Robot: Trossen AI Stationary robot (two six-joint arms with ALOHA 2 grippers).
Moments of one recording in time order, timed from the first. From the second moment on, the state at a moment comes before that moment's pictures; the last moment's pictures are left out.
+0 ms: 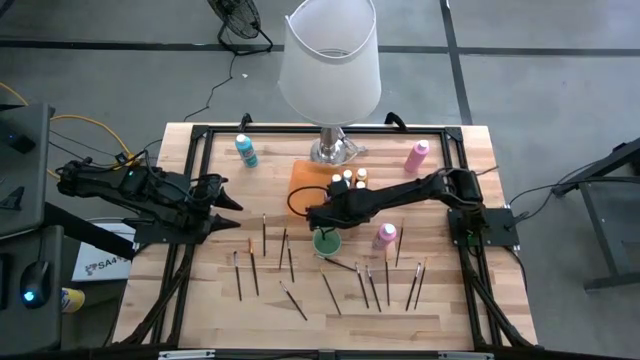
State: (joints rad) left arm -0.22 0.50 0.73 -0.68 -0.10 -0.42; right arm 0.09 2.04 1.63 -1.00 0.46 1.38
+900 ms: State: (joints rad) left arm -0.22 0.50 0.73 -0.69 -0.10 -0.41; right arm 0.08 1.95 1.64 -1.03 0.36 1.38
